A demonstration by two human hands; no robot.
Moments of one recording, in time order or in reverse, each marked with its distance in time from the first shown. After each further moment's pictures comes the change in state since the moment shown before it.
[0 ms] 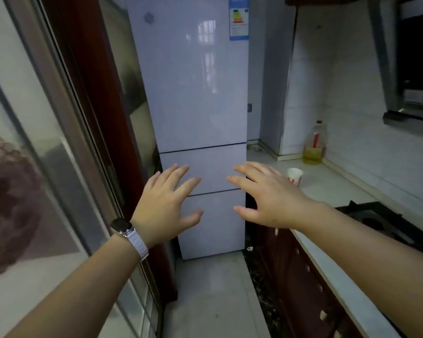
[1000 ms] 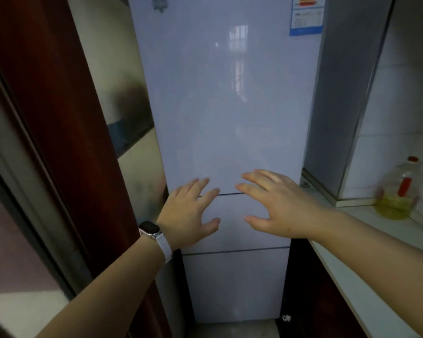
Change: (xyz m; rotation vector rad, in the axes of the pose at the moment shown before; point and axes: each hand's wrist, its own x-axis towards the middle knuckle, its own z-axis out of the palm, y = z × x) left_hand 0.282 -0.217 0.228 0.006 -0.059 -0.044; right_hand 0.348 0.190 0.156 0.065 -0.017 -0.102
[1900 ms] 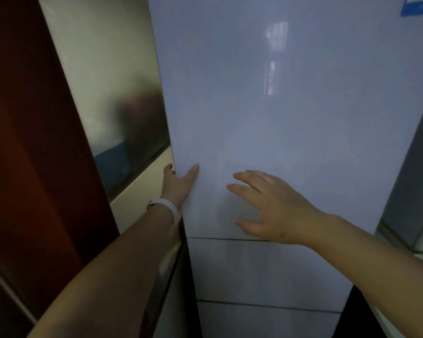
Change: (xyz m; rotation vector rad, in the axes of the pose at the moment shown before) left_hand 0.178 -0.200 0.093 -1.092 0.334 -1.053; right_hand 0.223 0.062 0.074 0.099 0.099 -0.153
